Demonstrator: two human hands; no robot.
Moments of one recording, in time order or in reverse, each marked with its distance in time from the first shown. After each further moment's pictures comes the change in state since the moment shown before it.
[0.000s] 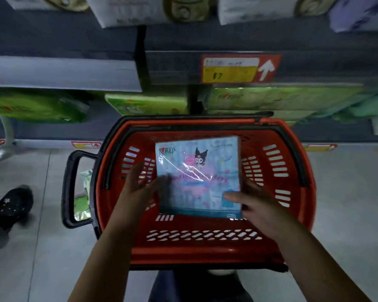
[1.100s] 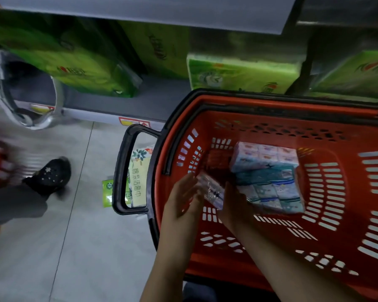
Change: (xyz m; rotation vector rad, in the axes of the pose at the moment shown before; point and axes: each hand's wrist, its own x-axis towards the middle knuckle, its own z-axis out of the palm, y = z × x) left_hand 0.010 -0.066 -0.058 0.043 0.115 0.127; right_hand 0.174 0.173 0.086 -1.441 0.345 0.039
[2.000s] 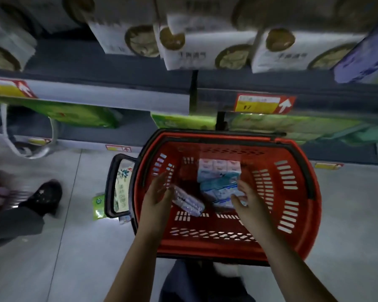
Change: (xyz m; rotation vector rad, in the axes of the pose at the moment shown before) left_hand -0.045 0.090 0.020 0.137 -0.012 0.007; right_hand -0.126 0.049 -0.196 0.616 0.188 -0.005
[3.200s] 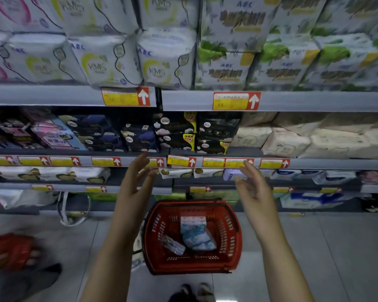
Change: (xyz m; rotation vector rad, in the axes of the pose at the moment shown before) left_hand -0.298 0.363 -0.108 -0.120 -0.029 0.624; right_hand -0.293 -0.322 -0.302 0.429 0.328 -0.372
